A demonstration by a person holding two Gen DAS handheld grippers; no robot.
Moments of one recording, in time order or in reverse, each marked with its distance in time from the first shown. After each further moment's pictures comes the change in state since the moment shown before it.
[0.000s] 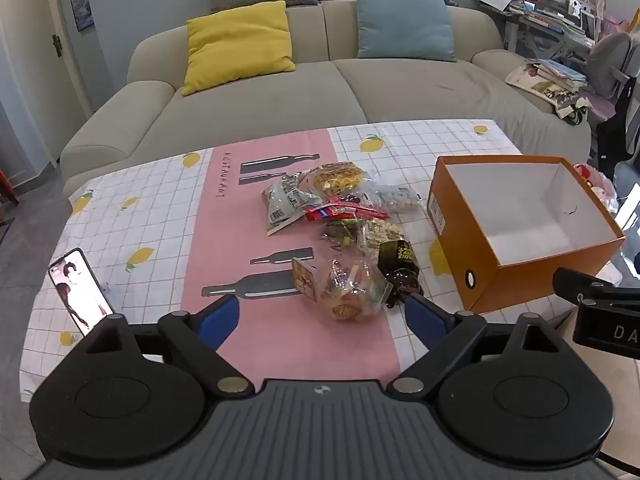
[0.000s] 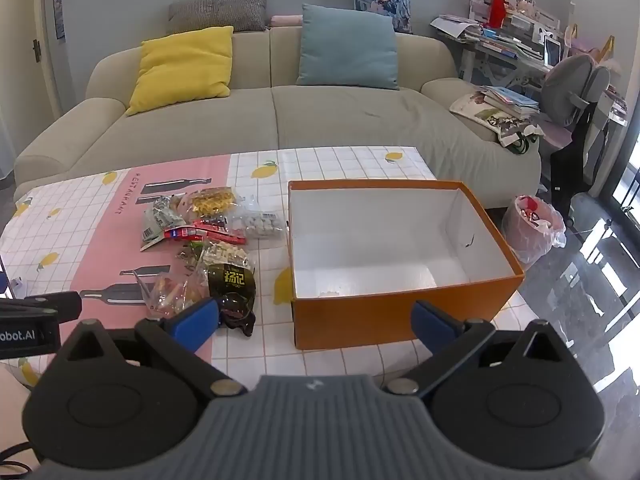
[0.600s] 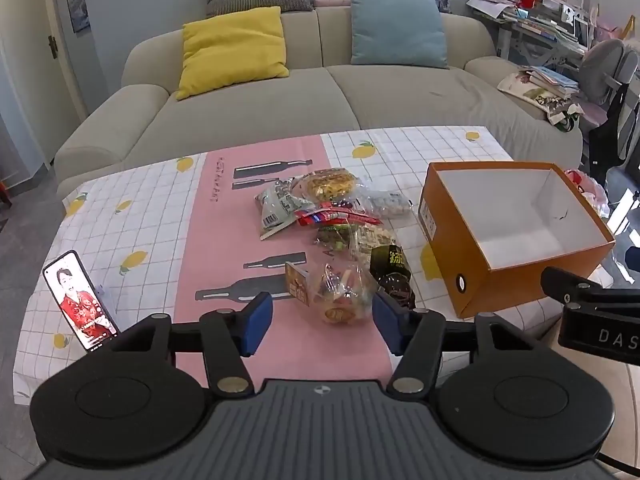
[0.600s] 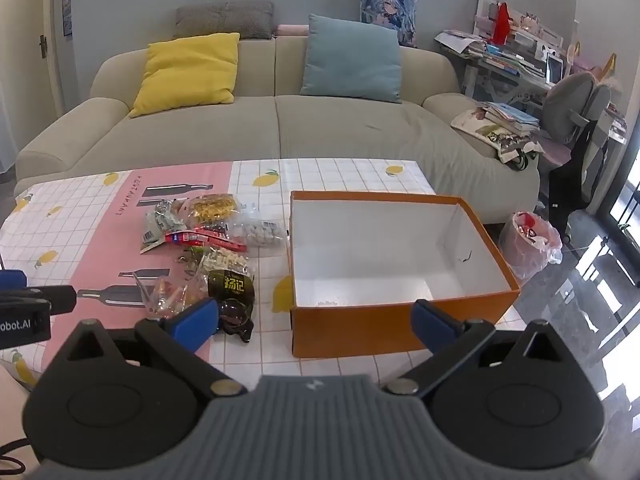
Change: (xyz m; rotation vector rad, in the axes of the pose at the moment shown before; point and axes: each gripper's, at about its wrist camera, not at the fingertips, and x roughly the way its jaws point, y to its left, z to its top) left arm -0.006 0.003 0.000 -0.008 -0.017 -0.021; right arm -0.007 0.006 -0.001 -0.043 -0.036 -0.013
